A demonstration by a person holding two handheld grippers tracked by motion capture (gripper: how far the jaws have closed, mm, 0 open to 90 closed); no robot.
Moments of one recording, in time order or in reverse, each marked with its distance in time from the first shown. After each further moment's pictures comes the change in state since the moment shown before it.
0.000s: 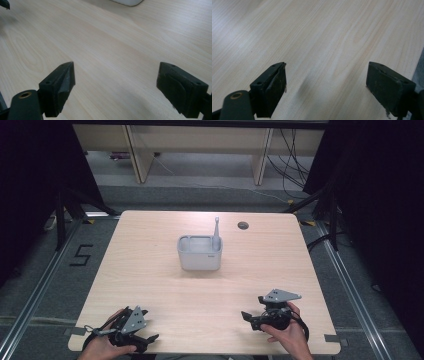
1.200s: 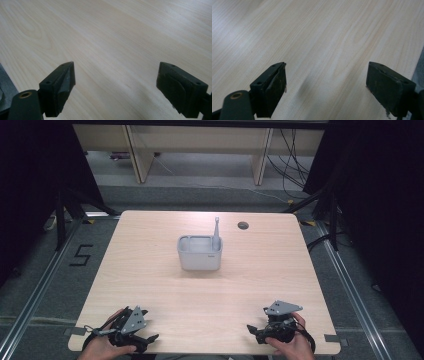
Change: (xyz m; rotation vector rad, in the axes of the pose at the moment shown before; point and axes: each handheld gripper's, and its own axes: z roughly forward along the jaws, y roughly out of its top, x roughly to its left) left arm 0.000 0.000 0.000 -0.008 0.000 -0.003; right arm 0.006 -0.025 -0.012 0.098 -0.038 -0.080
